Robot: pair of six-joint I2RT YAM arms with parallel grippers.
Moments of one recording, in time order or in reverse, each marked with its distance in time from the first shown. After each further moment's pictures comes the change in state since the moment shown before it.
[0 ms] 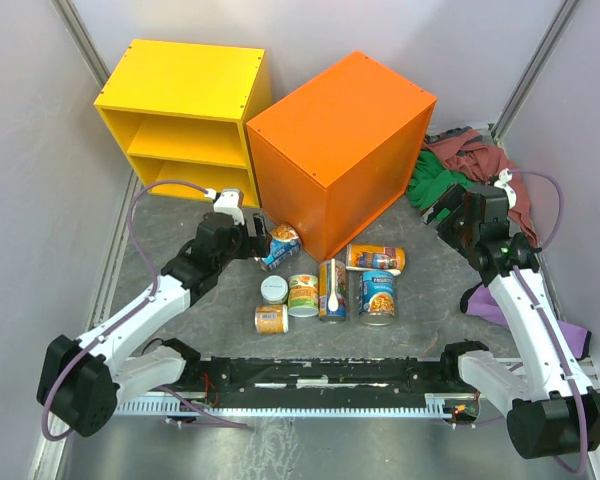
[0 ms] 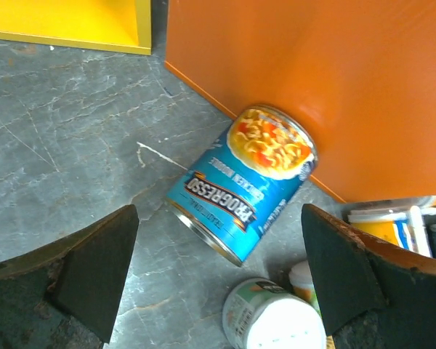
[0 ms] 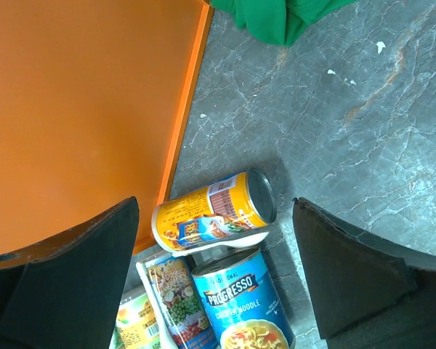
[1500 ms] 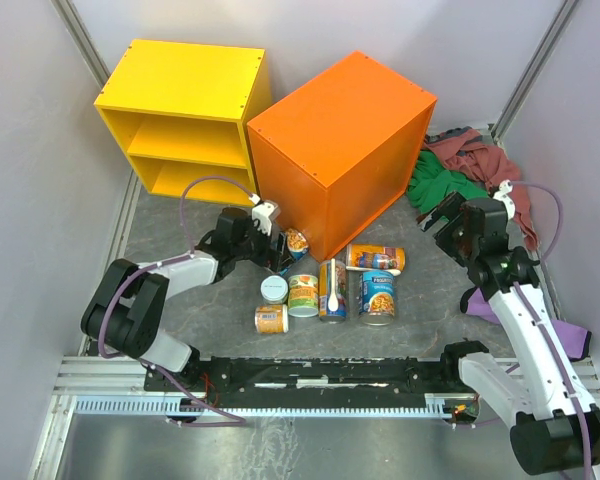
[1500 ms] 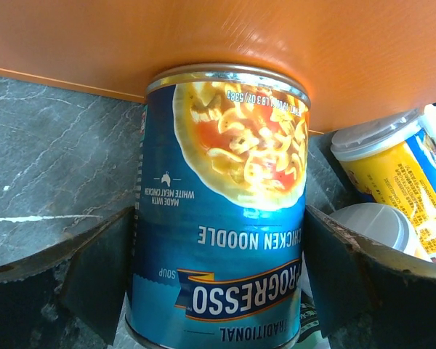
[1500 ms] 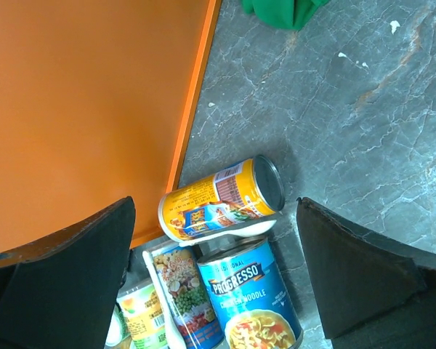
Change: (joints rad) left arm 0.097 0.468 -0.026 0.351 0.591 0.282; right arm 0.034 -0.095 -0.076 0.012 0.000 0.050
